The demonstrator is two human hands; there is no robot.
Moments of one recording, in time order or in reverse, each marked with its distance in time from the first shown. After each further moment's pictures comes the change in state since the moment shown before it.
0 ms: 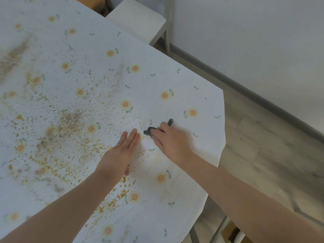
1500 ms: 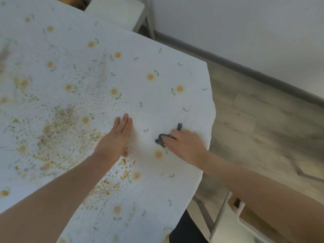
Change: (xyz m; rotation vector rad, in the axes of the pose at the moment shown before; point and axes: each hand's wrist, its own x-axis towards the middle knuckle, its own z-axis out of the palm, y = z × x) left_hand -0.011 0.005 -0.012 0.039 -0.018 0.008; right_hand -0.109 0.013 0.005 -0.155 0.066 -0.134
